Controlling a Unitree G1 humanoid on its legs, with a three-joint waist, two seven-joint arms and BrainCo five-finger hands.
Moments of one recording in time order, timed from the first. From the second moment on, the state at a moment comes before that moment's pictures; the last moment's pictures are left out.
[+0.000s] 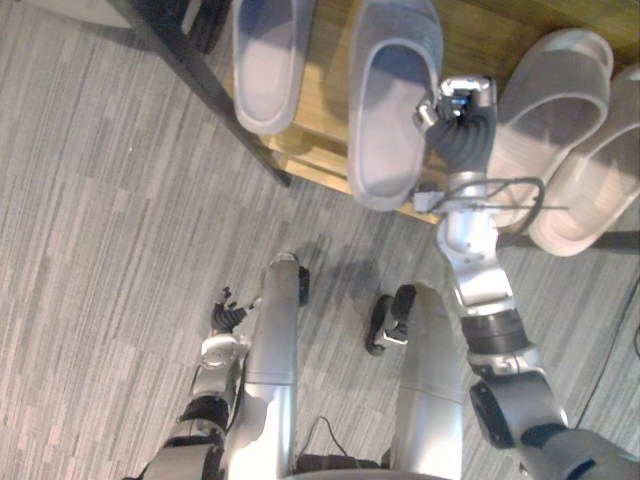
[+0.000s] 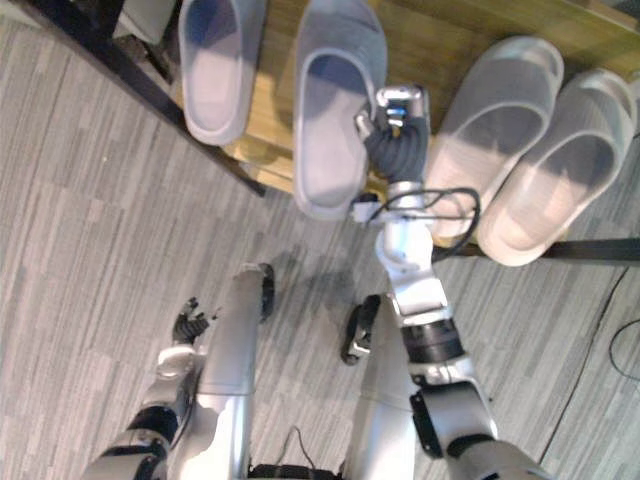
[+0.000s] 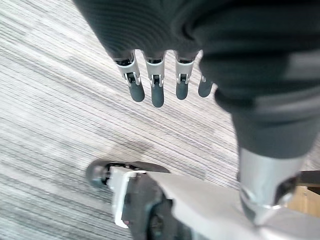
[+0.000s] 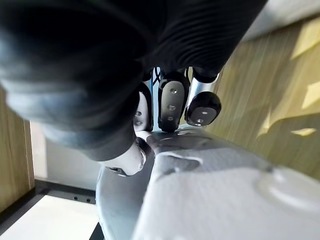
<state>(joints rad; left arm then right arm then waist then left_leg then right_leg) -0.29 0.10 0.13 0.86 -0.06 -0.14 0.19 -0.74 -0.24 0.08 0.11 -0.11 -0.18 -0.33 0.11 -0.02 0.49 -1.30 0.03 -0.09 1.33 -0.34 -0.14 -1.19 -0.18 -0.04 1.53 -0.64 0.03</state>
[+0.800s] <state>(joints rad) -0.26 0.11 0.07 0.90 -0.14 -0.15 0.23 -0.98 -0.24 0.08 0.42 0.05 -0.17 -0.36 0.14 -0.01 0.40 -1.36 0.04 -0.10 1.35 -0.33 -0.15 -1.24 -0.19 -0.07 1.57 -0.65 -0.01</state>
